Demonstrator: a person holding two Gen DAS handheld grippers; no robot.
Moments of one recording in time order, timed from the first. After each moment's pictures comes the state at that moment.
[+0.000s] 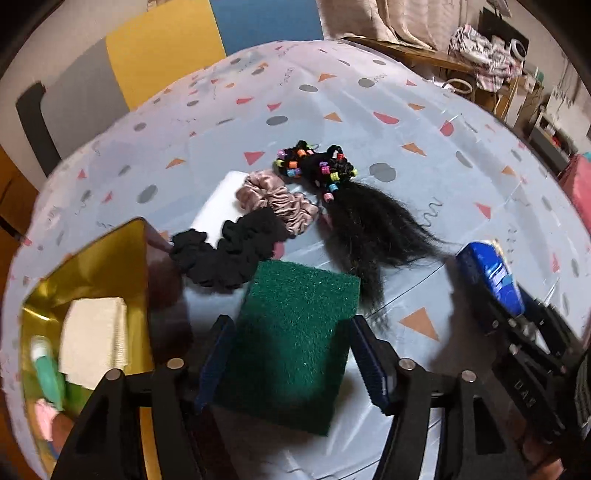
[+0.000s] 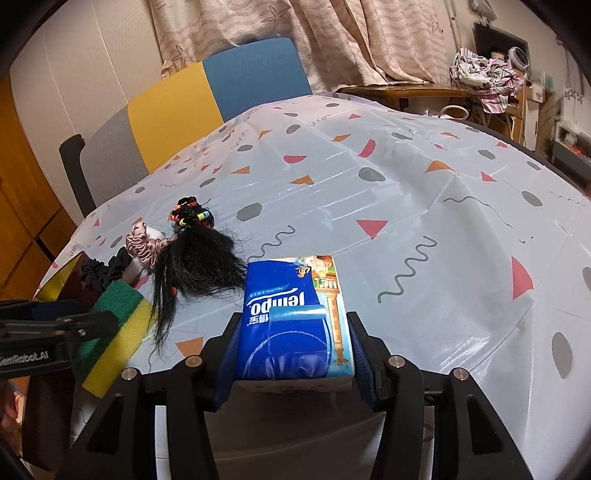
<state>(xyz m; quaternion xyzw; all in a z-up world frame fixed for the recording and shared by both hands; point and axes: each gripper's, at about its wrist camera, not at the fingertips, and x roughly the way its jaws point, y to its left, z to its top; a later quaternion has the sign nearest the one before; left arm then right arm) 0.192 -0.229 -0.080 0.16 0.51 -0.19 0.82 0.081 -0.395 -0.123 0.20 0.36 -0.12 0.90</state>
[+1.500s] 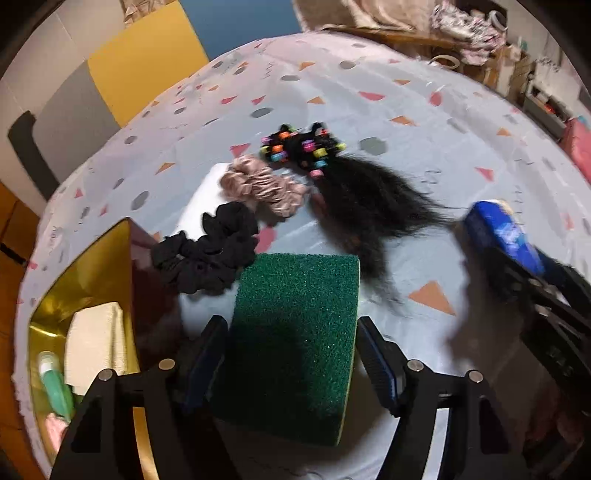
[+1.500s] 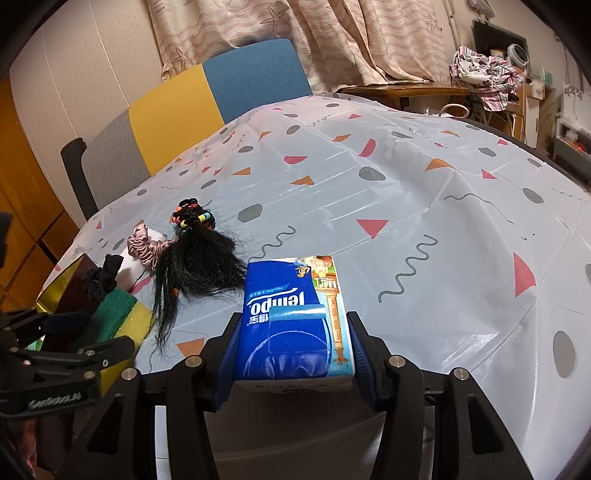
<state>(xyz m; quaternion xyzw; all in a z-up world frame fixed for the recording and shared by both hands) 0.176 -0.236 -0.096 0.22 0.49 -0.21 0.82 0.080 -0.396 -0.124 0.20 0.36 -0.11 0.90</state>
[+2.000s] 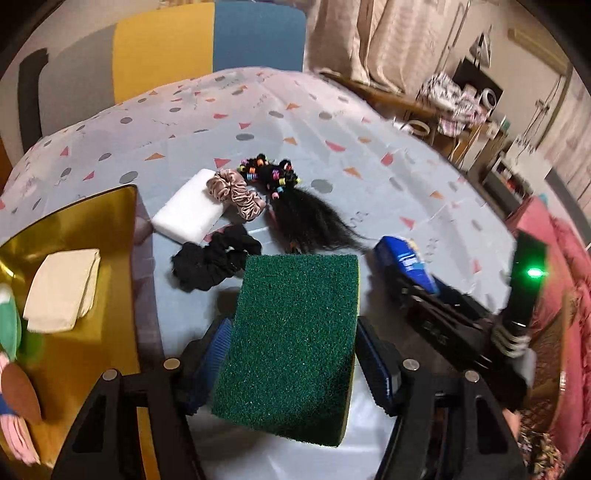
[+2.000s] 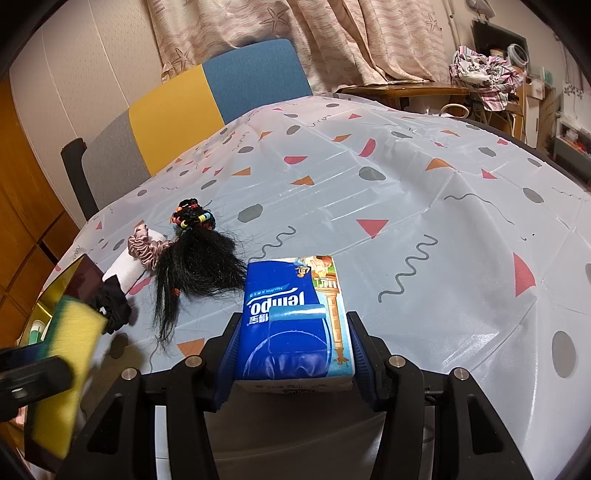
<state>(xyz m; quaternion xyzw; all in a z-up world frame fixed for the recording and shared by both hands) 0.129 -0.198 -0.051 0.06 0.48 -0.27 0.83 0.081 -0.396 -0.124 0.20 0.36 -0.11 0.90</state>
